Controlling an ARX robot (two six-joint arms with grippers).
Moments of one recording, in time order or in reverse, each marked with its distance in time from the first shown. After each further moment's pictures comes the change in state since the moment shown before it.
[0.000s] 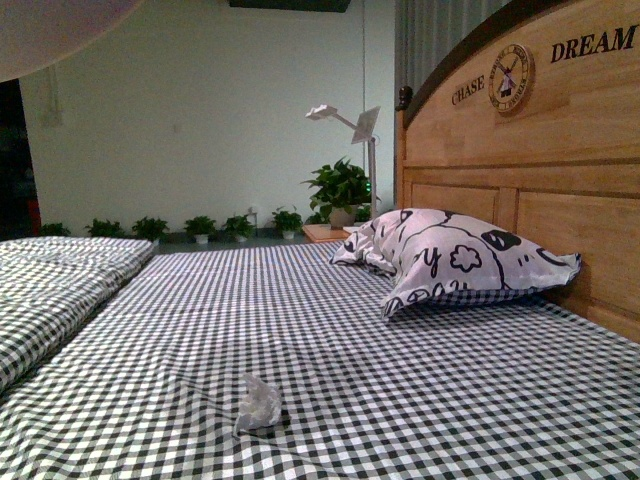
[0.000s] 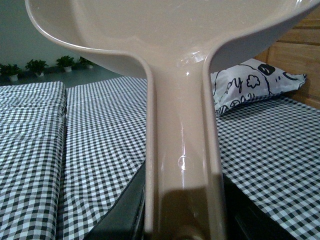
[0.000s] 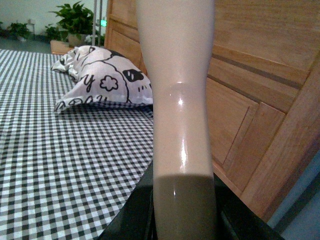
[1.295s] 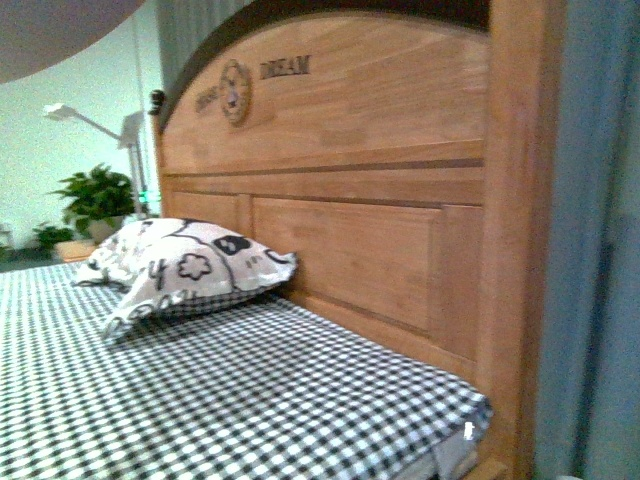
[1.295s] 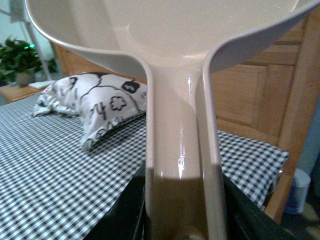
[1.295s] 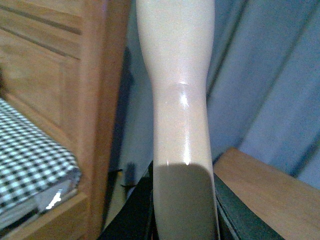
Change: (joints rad) left arm 0.000 0.004 0.003 0.000 -0.002 0.006; right arm -0.002 0.000 0.000 0.000 -0.002 0.000
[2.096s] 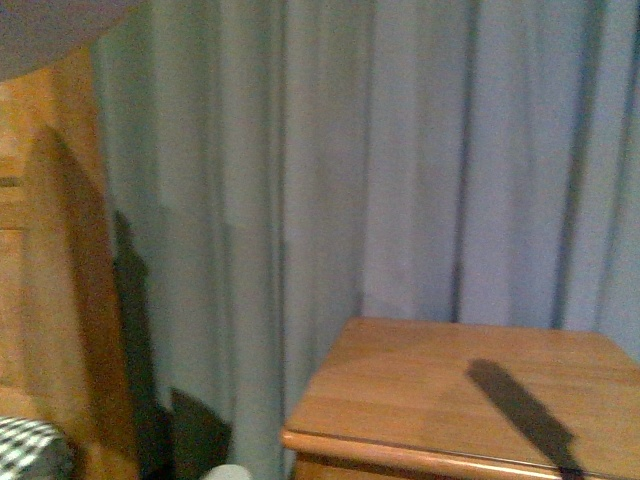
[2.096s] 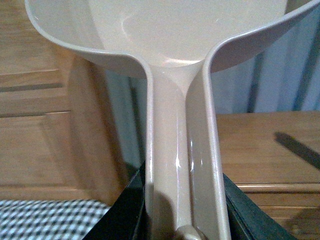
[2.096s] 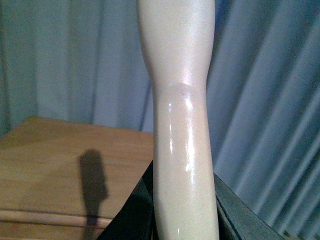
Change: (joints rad) left arm -0.001 0.003 0.005 0.000 -0.005 0.000; right arm -0.002 -0.008 0.002 0.002 0.010 0.000
